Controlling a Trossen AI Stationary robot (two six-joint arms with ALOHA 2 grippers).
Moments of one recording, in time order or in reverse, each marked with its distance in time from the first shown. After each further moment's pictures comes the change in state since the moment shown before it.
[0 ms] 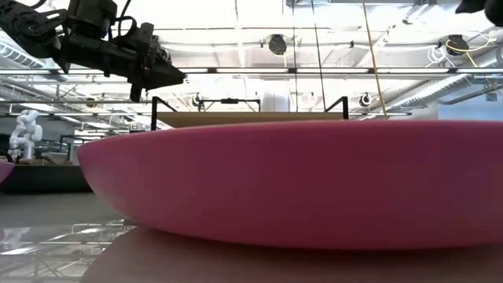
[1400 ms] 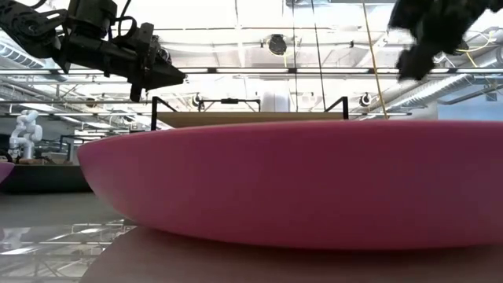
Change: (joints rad) left arm 0.000 0.000 0.000 0.000 0.000 0.000; right arm -0.001 0.115 0.249 -1.660 0.289 -0.084
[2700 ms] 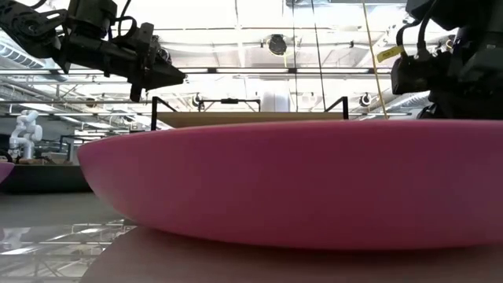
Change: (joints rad) left arm 0.000 0.000 0.000 0.000 0.000 0.000; right arm 0.499 0.512 -0.109 0.253 0.268 0.516
